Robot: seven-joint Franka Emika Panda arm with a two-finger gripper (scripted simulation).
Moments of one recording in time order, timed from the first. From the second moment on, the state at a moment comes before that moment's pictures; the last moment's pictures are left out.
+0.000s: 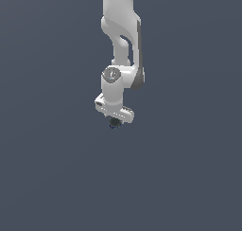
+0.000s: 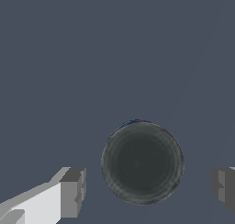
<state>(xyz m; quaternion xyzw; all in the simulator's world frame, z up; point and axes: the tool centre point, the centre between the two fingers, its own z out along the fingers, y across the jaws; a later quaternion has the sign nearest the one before) -0.073 -0.034 0.055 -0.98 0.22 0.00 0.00</state>
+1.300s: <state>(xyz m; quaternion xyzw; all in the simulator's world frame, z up) -0.075 -0.032 0.015 -0.98 0.22 0.00 0.00</state>
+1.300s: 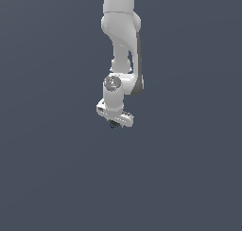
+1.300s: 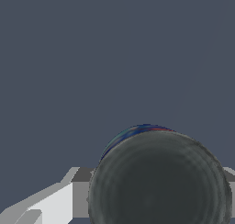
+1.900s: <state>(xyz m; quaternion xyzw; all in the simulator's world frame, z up) -0.088 0.024 0.050 -0.98 0.22 0.00 0.00</state>
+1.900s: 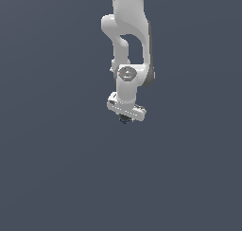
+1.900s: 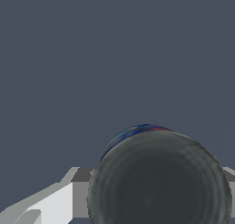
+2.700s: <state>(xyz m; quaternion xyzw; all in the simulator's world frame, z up) -0.119 0.181 0.148 -0.98 0.22 0.00 0.00</state>
